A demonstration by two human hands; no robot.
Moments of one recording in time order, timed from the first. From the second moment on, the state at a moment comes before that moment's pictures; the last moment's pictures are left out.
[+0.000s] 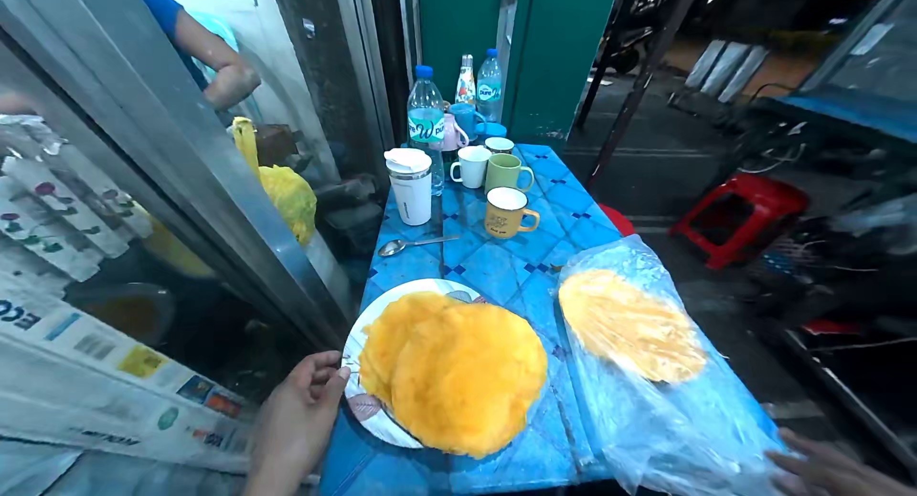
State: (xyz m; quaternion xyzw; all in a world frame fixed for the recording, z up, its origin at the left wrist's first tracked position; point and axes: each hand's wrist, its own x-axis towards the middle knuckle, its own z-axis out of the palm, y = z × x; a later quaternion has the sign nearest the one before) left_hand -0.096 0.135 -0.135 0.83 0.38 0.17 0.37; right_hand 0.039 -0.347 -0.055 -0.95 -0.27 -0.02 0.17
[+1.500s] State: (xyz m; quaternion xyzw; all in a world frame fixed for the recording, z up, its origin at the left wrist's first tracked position) left_hand -0.066 0.020 -0.084 0.43 0.12 0.18 0.88; right_hand 0.046 -0.199 -0.088 -0.43 -0.10 0.28 0.85
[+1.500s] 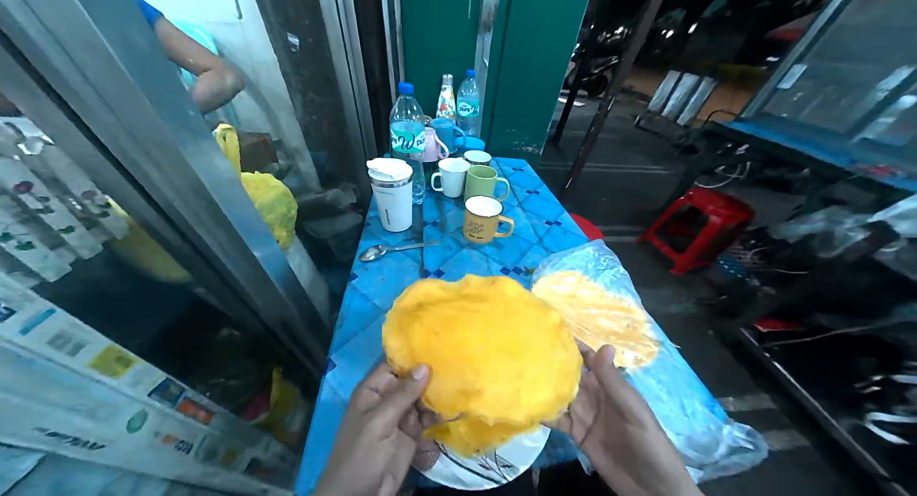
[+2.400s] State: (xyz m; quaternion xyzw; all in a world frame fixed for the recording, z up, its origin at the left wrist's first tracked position) left_hand -0.064 -0.009 -0.108 0.53 0.15 0.24 0.80; right_hand 0.026 -0.186 -0.115 -0.78 -0.39 -0.23 0.43
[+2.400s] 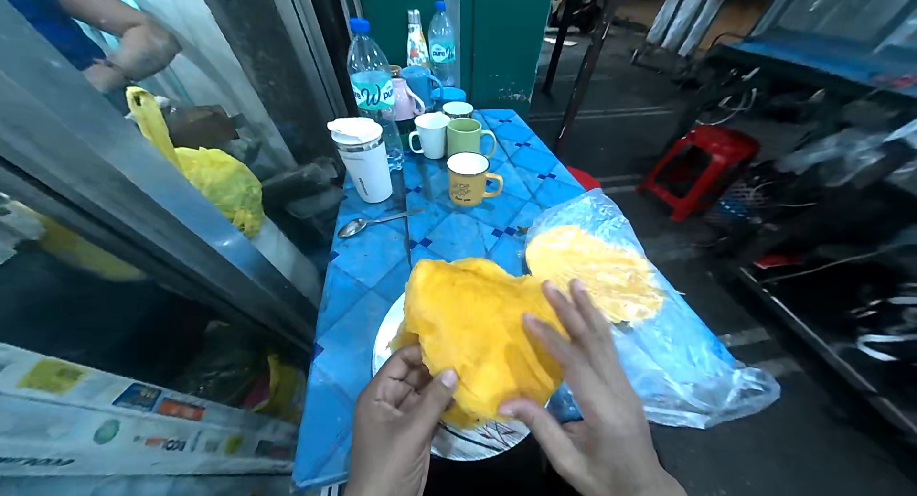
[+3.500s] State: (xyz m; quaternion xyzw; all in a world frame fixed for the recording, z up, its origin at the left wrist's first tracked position) left_hand -0.076 -0.013 -0.102 0.58 0.00 0.28 0.77; right_hand 0.010 -0.169 -0.067 -0.85 -0.44 -0.11 0.28
